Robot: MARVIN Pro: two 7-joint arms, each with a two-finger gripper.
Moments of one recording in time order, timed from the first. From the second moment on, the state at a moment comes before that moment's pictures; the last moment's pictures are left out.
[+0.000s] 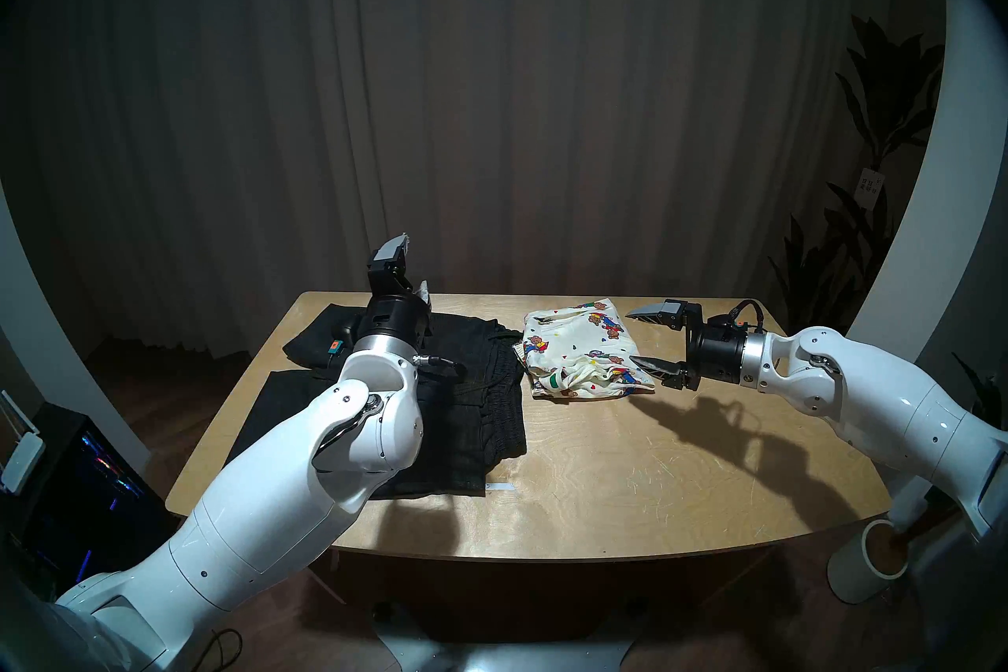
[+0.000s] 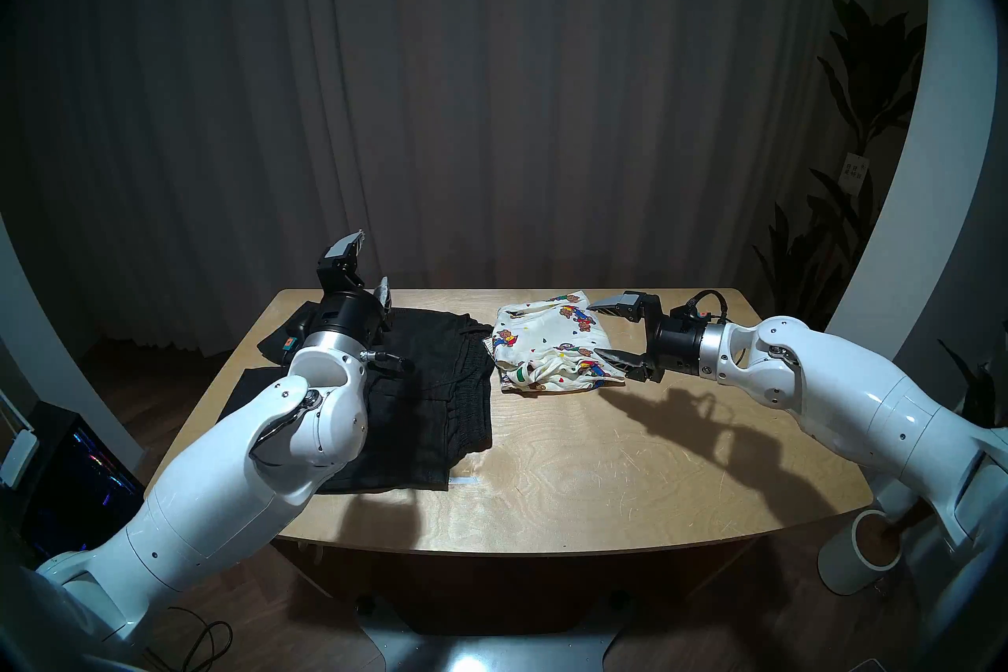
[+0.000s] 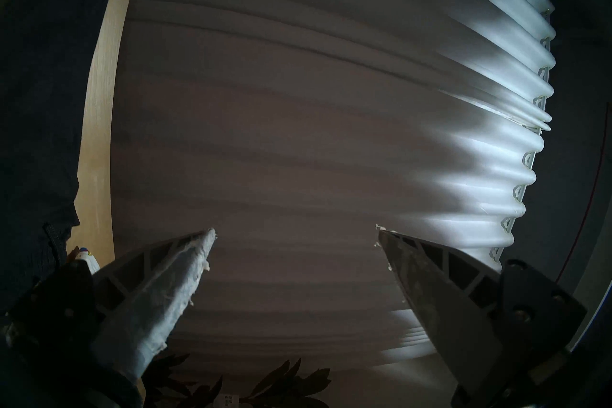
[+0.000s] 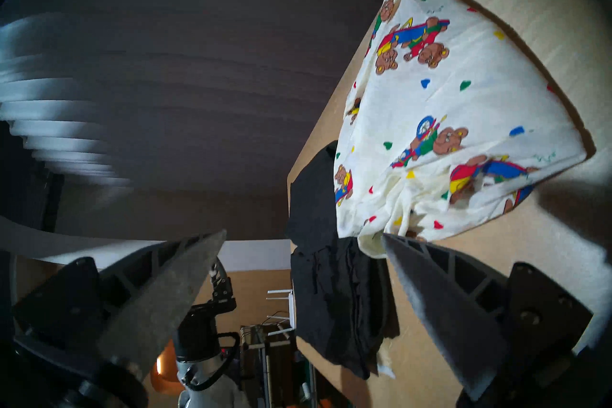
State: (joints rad) left arm 1.40 -0.96 -0.98 -1.92 -2.31 -0.66 -0.15; right arm -1.01 -0.48 0.69 -1.47 2.48 0.64 0.11
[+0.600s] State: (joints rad) left arm 1.55 -0.85 -1.05 -2.06 -2.33 -0.86 -0.03; right arm -1.03 -0.40 0.65 -1.61 2.80 0.72 -0.07
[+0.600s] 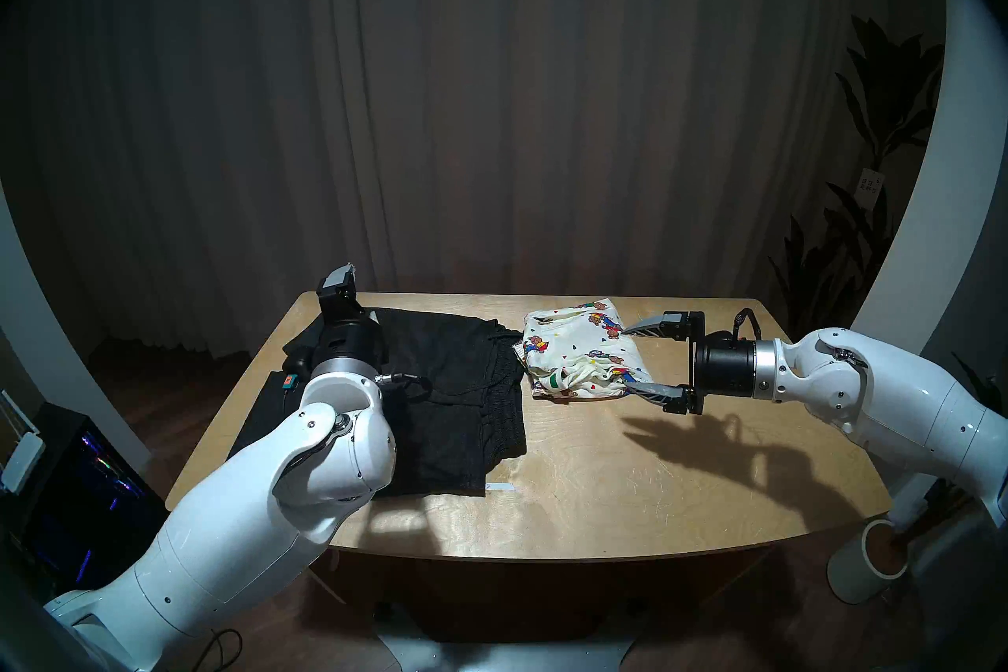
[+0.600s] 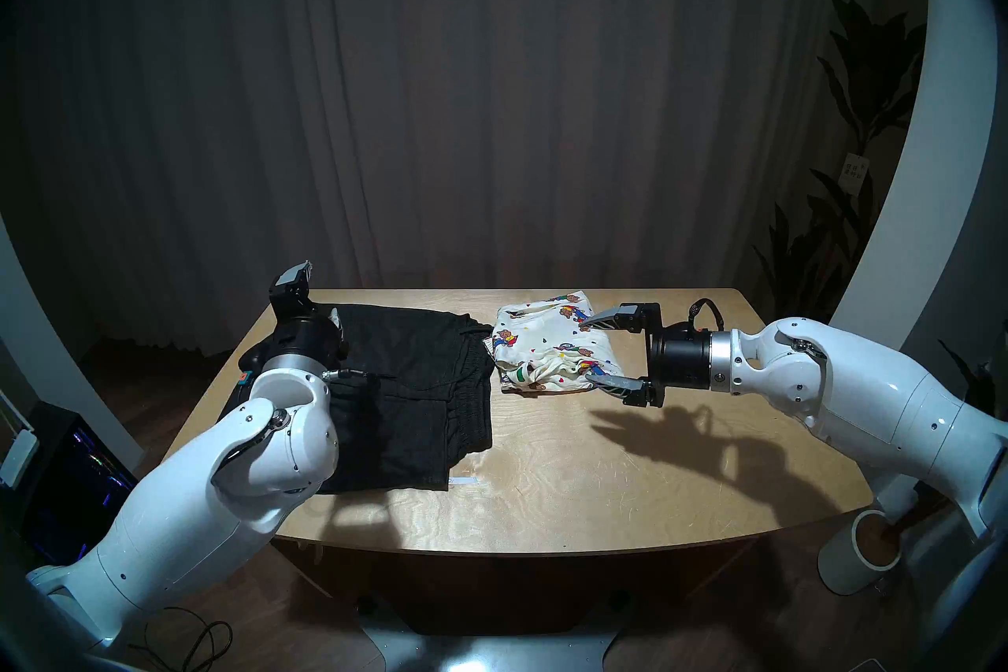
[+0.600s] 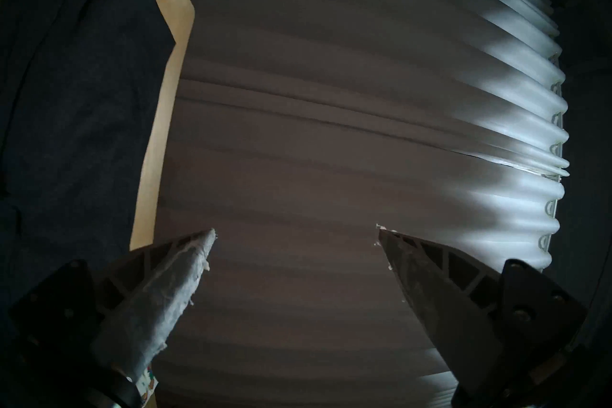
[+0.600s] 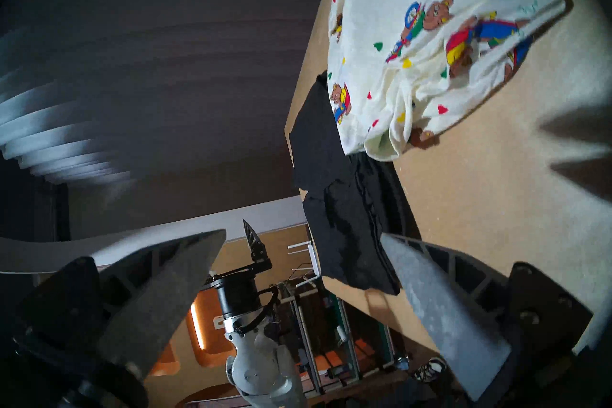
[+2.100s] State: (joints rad) left arm 1.90 -0.43 -1.24 -2.32 -2.31 -0.79 0.34; right arm -1.05 -0.60 0.51 -1.72 2.72 0.29 -0.22
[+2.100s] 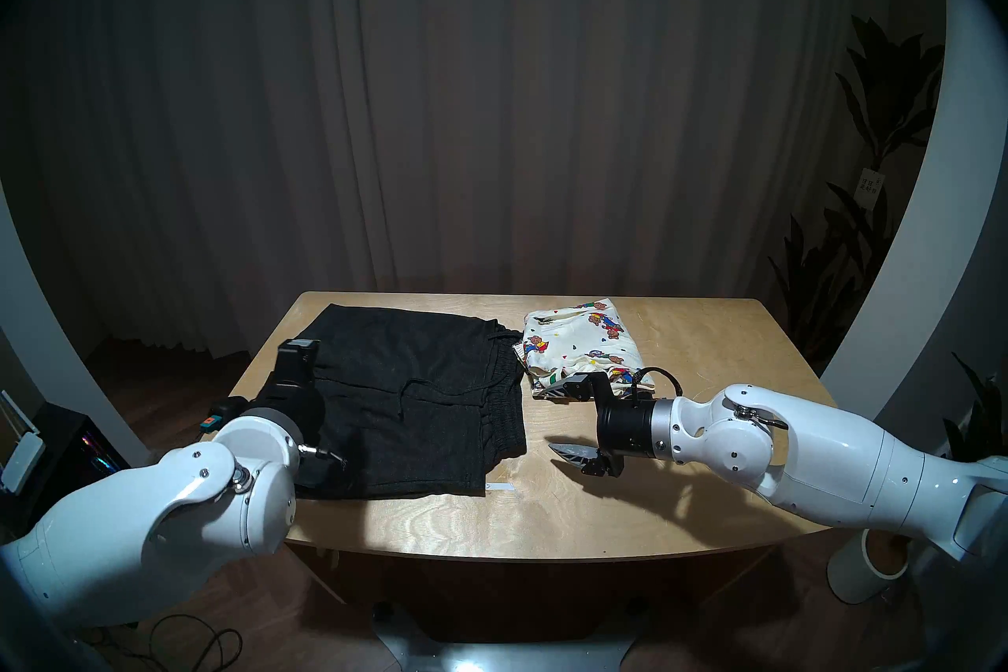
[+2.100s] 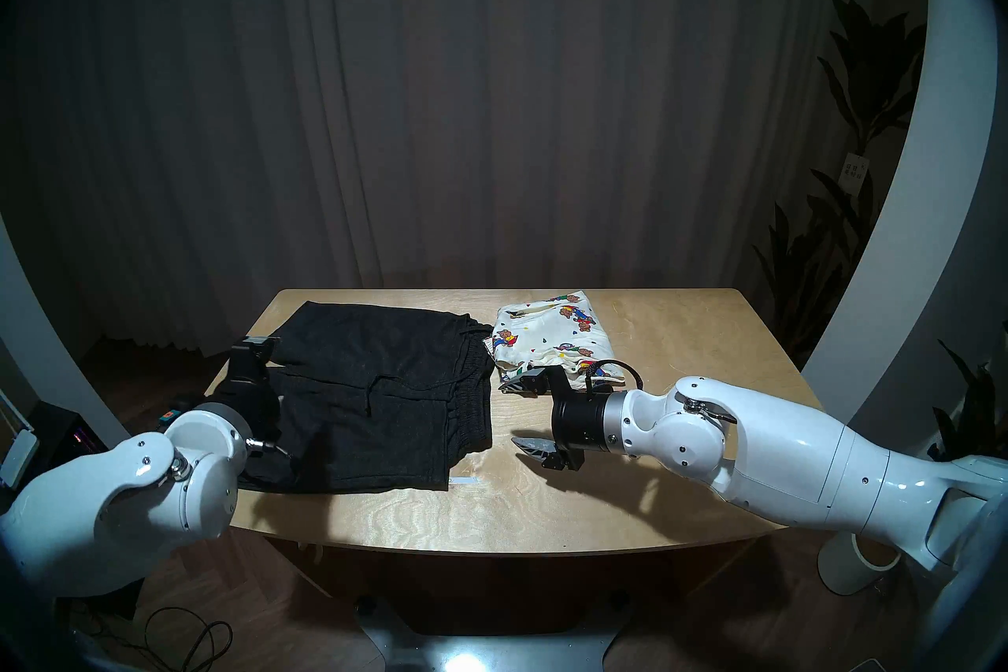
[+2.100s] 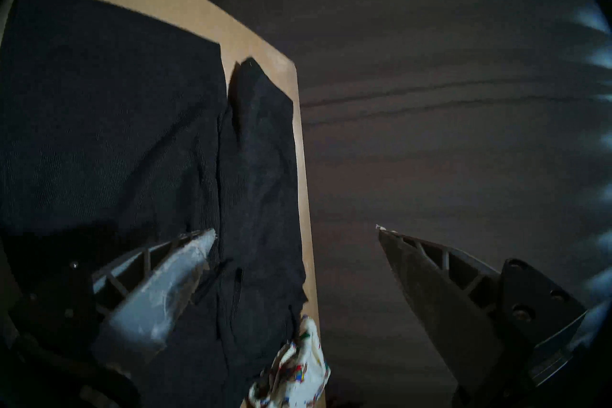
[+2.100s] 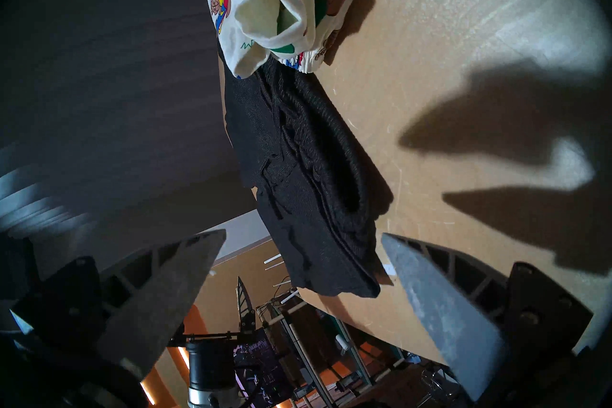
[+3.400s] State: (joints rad) left arm 2.22 -0.51 -1.55 -2.10 -2.35 -0.18 -0.23; right arm -1.03 -0.63 0.52 -1.64 2.65 0.38 -0.19
